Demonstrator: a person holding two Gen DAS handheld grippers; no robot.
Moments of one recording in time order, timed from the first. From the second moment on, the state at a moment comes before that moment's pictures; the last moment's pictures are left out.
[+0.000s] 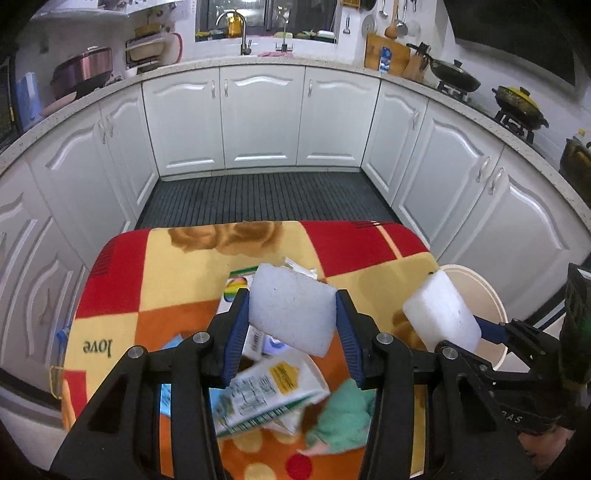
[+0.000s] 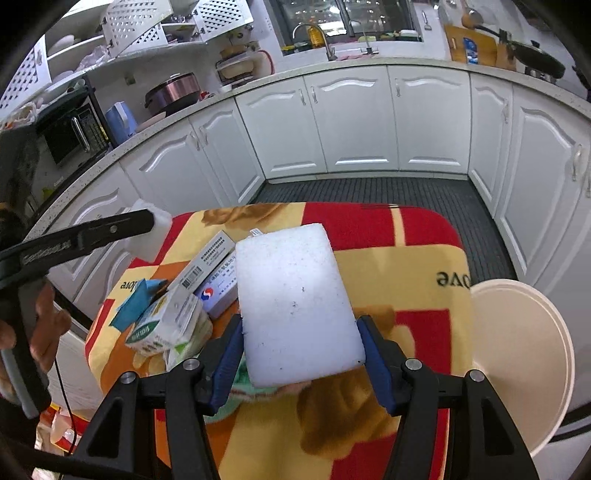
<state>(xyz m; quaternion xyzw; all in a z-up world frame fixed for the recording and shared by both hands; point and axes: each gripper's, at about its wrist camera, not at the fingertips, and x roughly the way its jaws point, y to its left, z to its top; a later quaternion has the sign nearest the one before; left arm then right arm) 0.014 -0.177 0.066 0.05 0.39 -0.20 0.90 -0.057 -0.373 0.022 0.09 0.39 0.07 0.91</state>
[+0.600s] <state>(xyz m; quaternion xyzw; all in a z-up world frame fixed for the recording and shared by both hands) -0.040 -0.208 0.043 0.05 0.37 -0.21 0.90 -0.107 -0.389 0.035 0.08 0.37 0.02 0.93</state>
